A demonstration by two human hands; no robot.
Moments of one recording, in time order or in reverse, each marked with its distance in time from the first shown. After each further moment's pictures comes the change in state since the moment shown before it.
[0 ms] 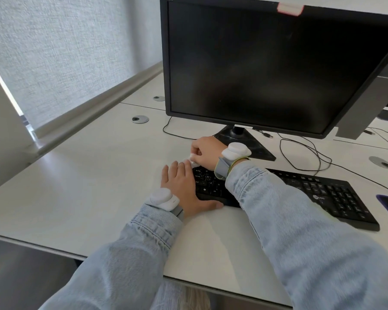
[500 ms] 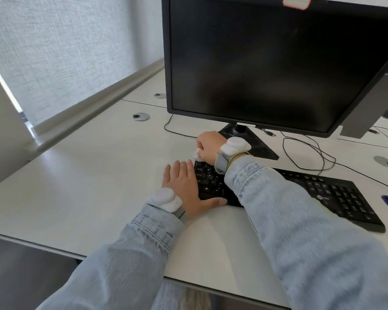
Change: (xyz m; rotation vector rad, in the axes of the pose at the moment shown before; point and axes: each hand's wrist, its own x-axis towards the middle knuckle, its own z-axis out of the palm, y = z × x) left_hand -0.008 0.004 -0.005 0.053 -0.063 -0.009; right_hand 0.011 0.001 -0.003 -0.111 -0.062 0.144
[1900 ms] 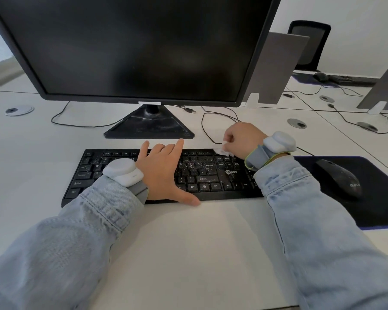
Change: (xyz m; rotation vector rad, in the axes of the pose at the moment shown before) left_hand 0.063 0.152 -0.003 0.057 -0.213 0.485; right_hand -0.157 0.245 -0.031 -0.026 0.047 0.413
